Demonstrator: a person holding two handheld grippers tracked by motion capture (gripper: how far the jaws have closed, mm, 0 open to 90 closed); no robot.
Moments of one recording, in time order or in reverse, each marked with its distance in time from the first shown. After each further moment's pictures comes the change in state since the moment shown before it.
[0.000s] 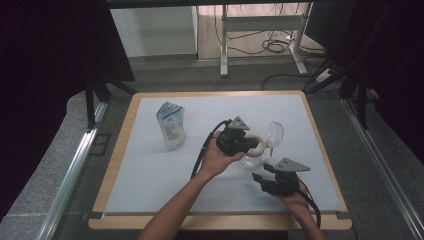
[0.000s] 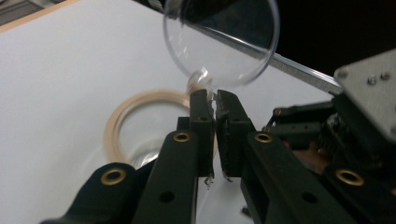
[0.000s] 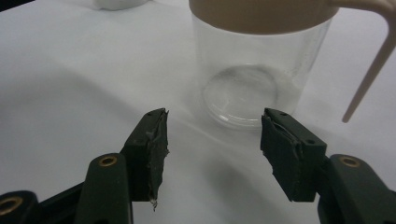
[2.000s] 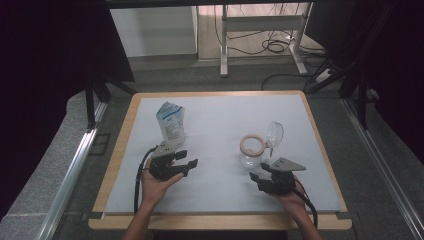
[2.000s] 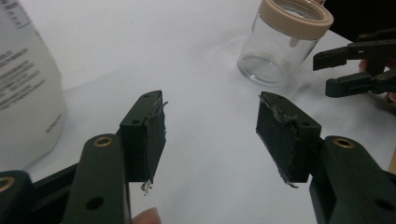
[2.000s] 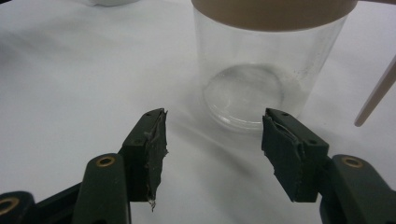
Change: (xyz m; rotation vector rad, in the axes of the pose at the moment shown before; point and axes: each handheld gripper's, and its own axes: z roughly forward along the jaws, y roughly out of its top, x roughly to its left) left arm 0.046 -0.141 -0.118 -0.104 0.230 -0.179; right arm 0.004 0.000 0.009 0.008 -0.015 -0.002
